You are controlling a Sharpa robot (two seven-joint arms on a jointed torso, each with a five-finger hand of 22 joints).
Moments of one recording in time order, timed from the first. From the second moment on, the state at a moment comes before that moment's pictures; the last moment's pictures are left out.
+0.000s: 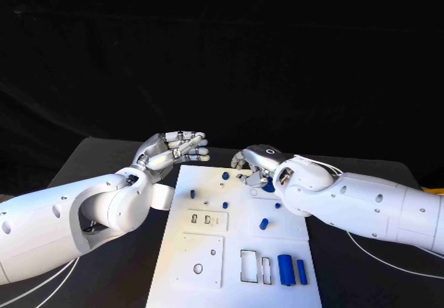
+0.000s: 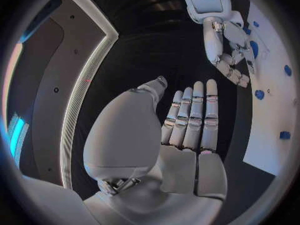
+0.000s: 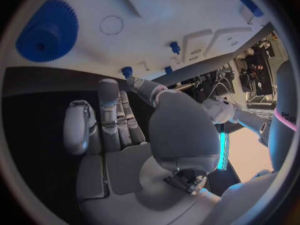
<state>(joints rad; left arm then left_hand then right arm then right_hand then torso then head) 1.22 -0.96 0.01 1.73 0.01 -0.35 0.47 1.46 -0.19 0.39 0.23 0.06 0.87 0.22 0.26 0.18 1.05 0.16 0.08 0.07 1.00 0.13 0.32 0.27 0.17 0.88 0.22 0.46 0.22 1.31 -0.57 -0.15 1.33 -1.56 -0.43 -0.09 1.22 -0.18 0.63 -0.07 0.17 0.87 0.19 0.21 0.40 1.06 0.12 0.15 0.10 1.40 0.03 0.89 0.68 0.08 1.36 0.13 1.39 1.26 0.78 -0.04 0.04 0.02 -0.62</state>
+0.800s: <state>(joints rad) 1.22 -0.95 0.01 1.70 0.02 -0.35 0.47 1.46 -0.19 0.39 0.23 0.06 0.87 0.22 0.26 0.18 1.05 0.16 0.08 0.07 1.00 0.13 0.32 0.27 0.17 0.87 0.23 0.46 0.22 1.33 -0.83 -0.14 1.48 -1.28 -0.32 -0.14 1.22 -0.22 0.41 0.04 0.21 0.78 0.16 0.29 0.46 1.15 0.07 0.99 0.91 1.46 -0.01 1.38 1.24 0.05 1.47 0.10 1.50 1.31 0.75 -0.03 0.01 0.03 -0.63</state>
